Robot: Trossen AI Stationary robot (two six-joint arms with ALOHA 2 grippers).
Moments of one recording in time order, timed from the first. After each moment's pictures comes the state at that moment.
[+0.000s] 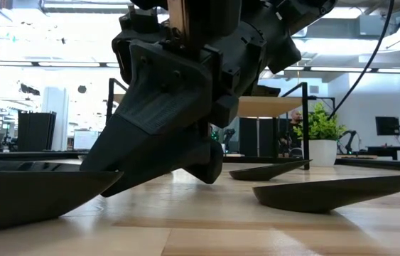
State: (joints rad) left arm -0.85 1.00 0.59 0.56 -0.45 -0.47; right arm 0.35 2.20 1.41 0.09 -0.29 0.68
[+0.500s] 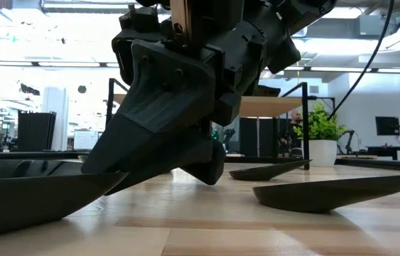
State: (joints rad) left arm -0.85 1.00 0.59 0.56 -0.45 -0.47; right arm 0.35 2.20 1.41 0.09 -0.31 0.69
